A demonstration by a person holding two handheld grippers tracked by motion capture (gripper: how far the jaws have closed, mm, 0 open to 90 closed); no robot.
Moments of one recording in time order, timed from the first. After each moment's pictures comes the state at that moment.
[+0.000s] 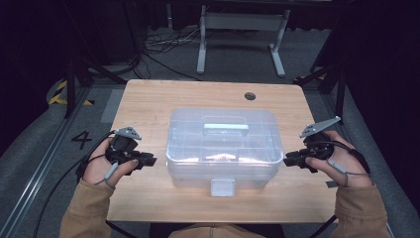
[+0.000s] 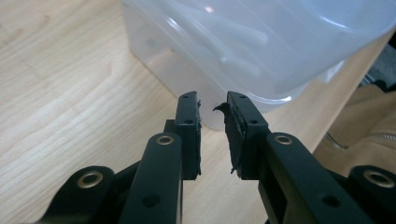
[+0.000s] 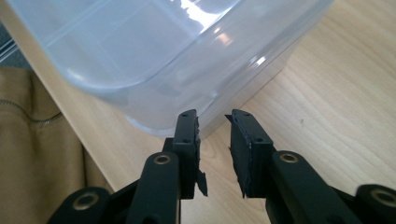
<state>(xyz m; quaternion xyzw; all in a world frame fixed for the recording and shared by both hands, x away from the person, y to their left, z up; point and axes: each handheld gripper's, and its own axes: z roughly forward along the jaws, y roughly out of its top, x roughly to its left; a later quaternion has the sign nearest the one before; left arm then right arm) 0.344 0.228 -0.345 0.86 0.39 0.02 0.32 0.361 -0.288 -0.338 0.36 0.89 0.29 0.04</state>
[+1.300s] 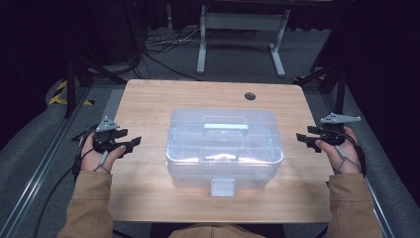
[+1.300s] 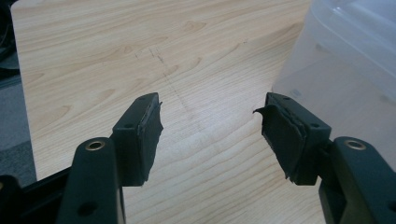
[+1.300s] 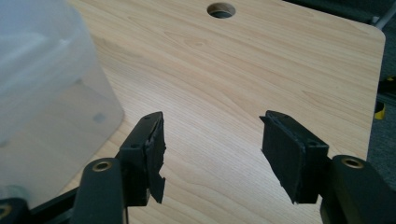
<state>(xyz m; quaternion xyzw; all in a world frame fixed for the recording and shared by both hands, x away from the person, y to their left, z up) 0.392 0.289 -0.405 0.78 0.46 0.19 0.38 0.425 -0.368 -0.402 0.45 0.79 0.37 0.21</state>
